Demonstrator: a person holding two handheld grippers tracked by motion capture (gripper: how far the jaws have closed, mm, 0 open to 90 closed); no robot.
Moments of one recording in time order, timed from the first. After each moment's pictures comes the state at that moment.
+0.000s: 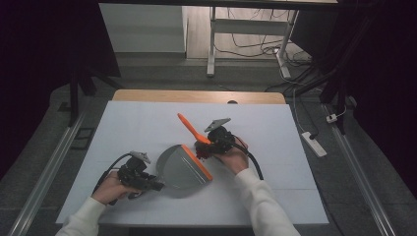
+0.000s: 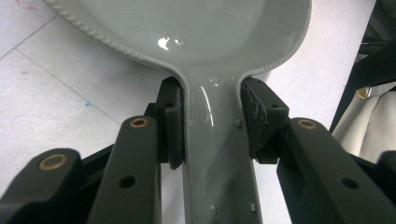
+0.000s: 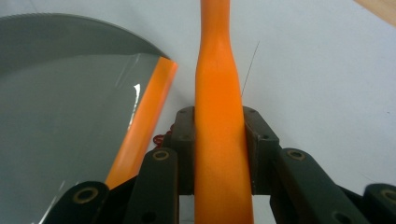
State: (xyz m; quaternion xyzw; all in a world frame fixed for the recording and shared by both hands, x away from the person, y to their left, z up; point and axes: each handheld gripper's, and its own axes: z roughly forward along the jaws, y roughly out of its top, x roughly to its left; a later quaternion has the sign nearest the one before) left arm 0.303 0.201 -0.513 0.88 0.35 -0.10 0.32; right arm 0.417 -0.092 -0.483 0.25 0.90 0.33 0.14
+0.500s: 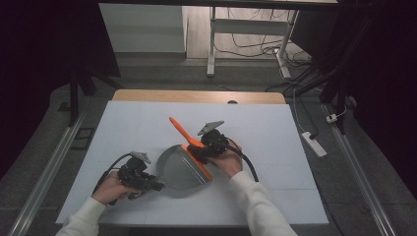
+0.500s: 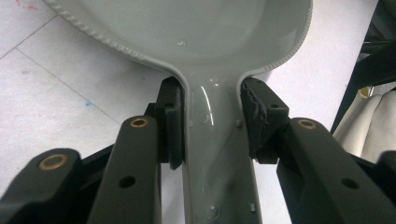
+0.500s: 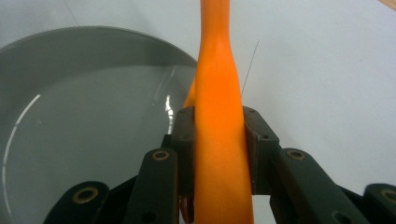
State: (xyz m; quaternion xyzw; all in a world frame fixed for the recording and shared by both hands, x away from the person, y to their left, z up) left arm 0.303 0.200 -0.513 0.88 0.35 -0.10 0.31; right arm 0.405 -0.073 -0.484 0.23 0.90 0.34 0.12
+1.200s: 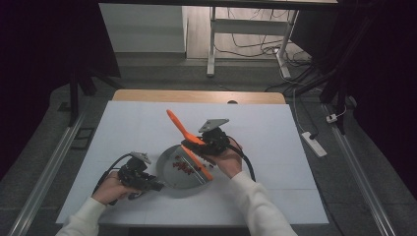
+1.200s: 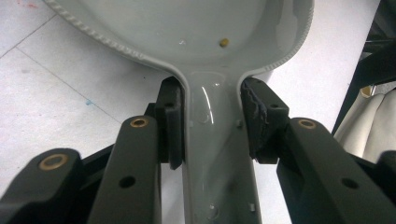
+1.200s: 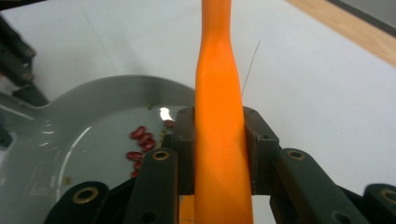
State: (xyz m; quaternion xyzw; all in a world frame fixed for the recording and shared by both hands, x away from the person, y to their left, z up) left arm 0.303 0.200 -0.514 0.88 0.35 -0.10 0.31; right arm 0.395 -0.078 -0.458 0.22 0.88 0.40 0.12
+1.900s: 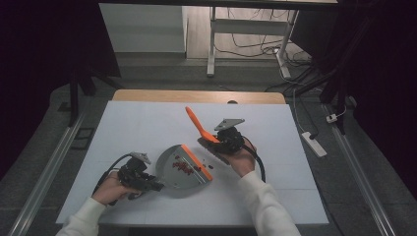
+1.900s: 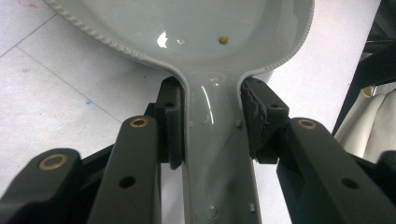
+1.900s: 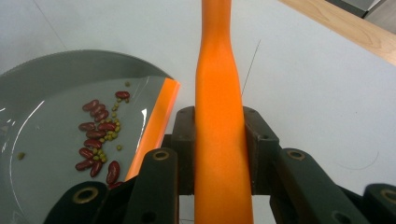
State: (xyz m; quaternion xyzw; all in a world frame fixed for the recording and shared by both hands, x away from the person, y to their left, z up) left arm 0.302 0.200 -0.514 0.88 0.35 -0.10 0.31; right arm 0.401 -0.117 -0.462 0.27 0.87 0.38 0.15
